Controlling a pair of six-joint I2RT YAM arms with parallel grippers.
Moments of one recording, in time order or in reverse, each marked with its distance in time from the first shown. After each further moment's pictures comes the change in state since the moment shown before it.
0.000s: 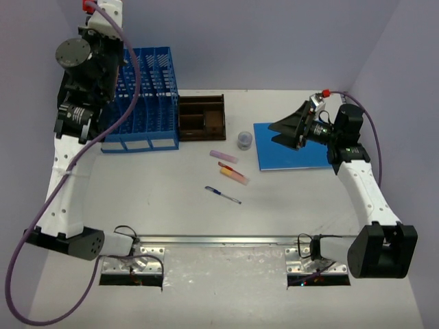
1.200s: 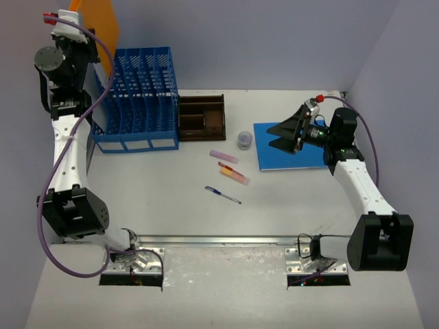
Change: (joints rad) left arm 0.480 0.204 -0.203 0.493 0.534 -0.265; right arm 0.000 0.051 -0.066 0.103 -0.056 0.057
